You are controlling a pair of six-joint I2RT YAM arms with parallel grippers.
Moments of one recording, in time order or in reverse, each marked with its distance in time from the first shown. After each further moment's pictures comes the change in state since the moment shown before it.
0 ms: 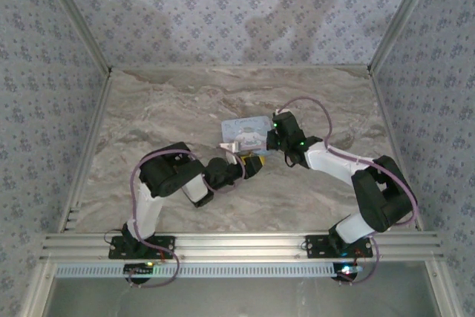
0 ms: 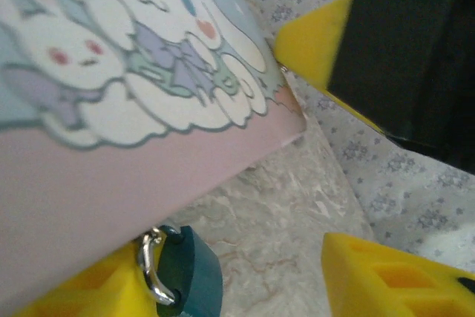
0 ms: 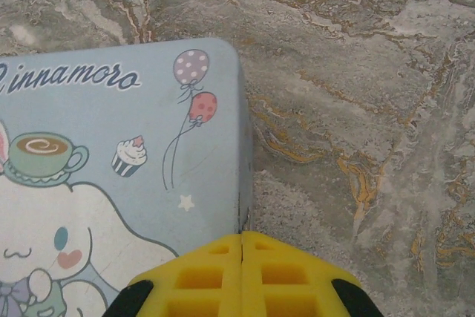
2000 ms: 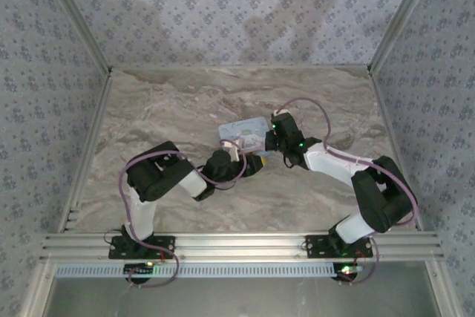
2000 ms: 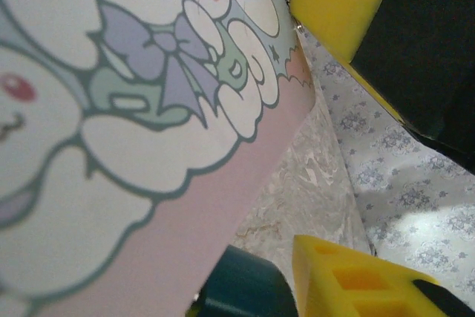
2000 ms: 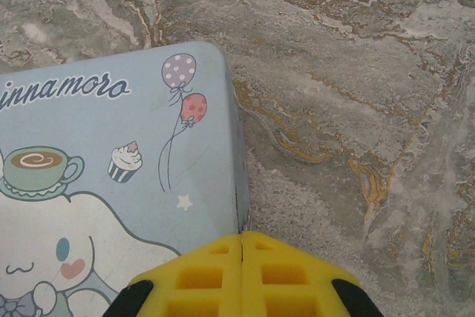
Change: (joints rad) left arm 0.034 -0.096 0.032 -0.303 0.129 -0.096; right arm 0.018 -0.005 -0.006 0.010 0.007 0.000
